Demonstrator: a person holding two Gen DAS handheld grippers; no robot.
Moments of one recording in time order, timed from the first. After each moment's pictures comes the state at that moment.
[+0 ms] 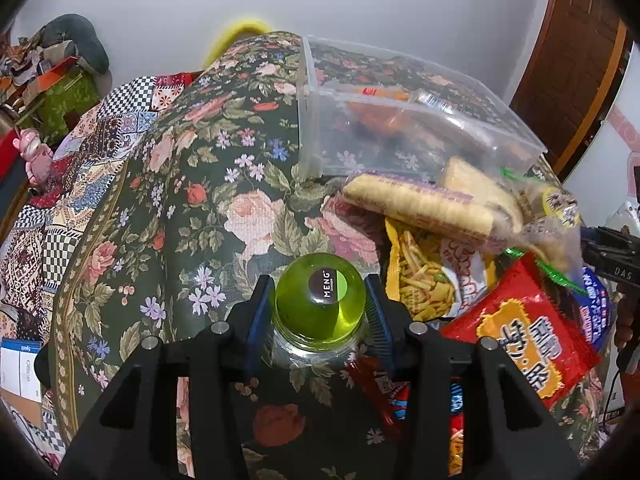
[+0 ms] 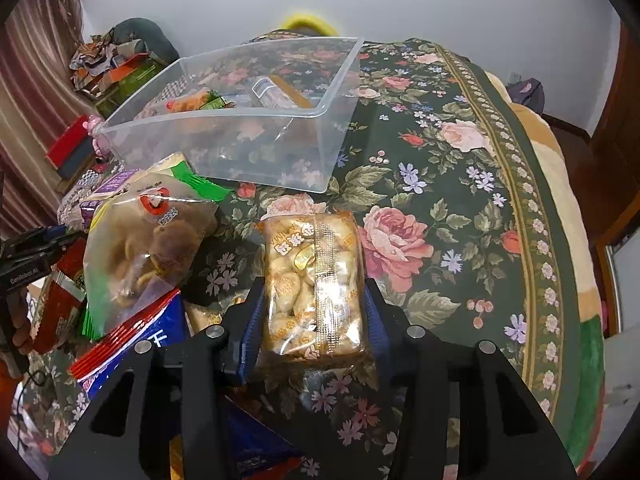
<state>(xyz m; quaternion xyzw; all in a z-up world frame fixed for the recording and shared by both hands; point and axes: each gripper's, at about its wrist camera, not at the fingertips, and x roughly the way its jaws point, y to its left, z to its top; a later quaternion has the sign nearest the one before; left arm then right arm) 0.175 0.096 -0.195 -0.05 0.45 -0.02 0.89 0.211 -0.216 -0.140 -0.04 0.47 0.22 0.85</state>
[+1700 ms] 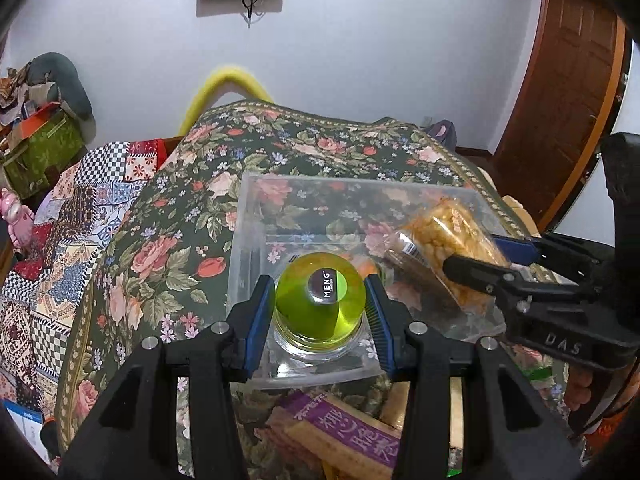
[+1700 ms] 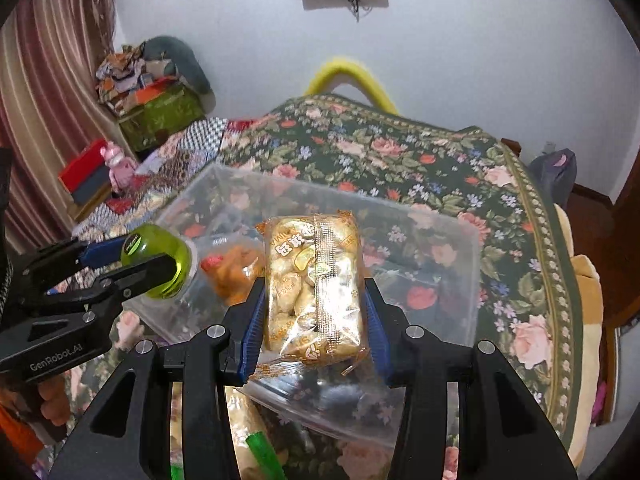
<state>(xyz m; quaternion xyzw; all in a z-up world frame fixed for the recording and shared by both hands) 0.304 0.068 -0.135 -0.04 0.39 -0.03 0.92 0.311 -0.106 -0.087 -0.07 0.40 0.28 0.87</state>
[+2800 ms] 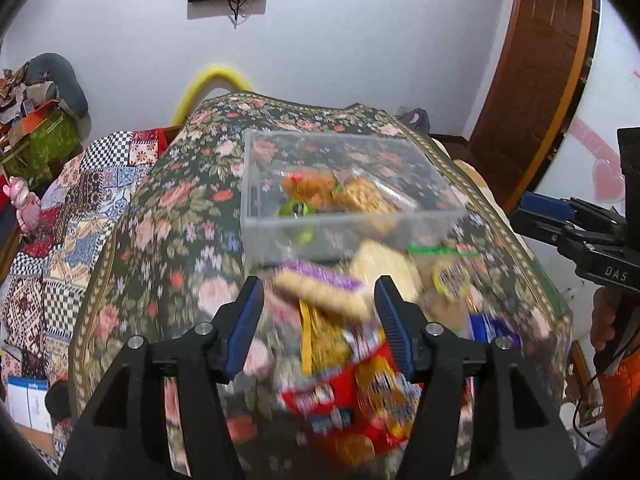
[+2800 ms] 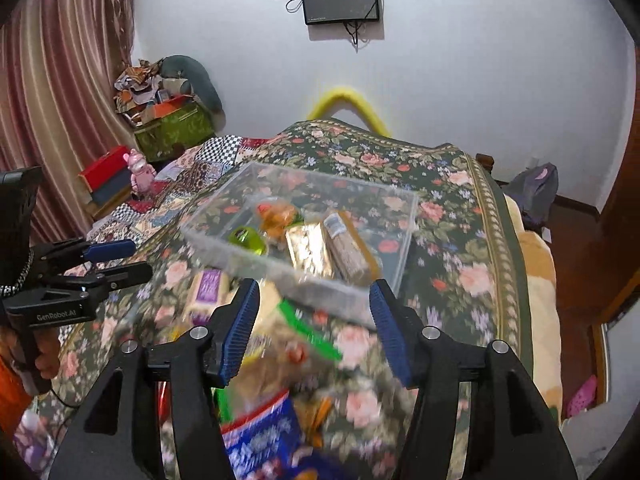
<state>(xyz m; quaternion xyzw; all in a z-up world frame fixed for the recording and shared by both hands) 0.162 0.062 -0.107 -0.04 0.39 -0.07 0.92 0.199 -0.179 -0.044 -0.06 0.35 0.28 0.89</state>
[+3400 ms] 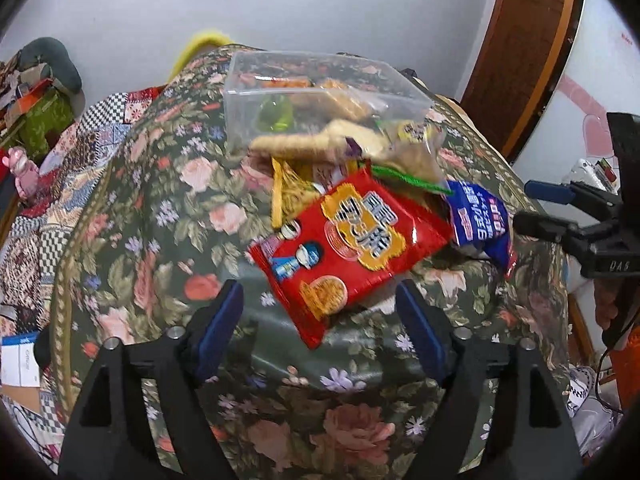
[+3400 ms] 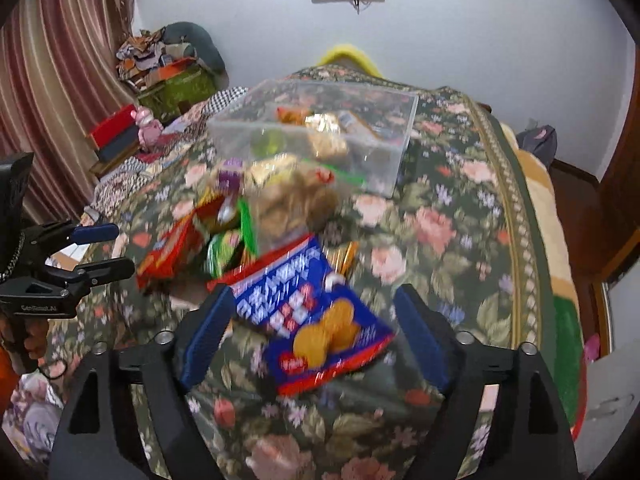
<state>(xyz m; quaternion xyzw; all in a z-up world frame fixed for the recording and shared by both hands) 0.076 0.043 -0.165 -0.02 0.44 -0.08 0.89 0.126 -0.203 -0.109 -0.07 0.42 0.28 0.86</state>
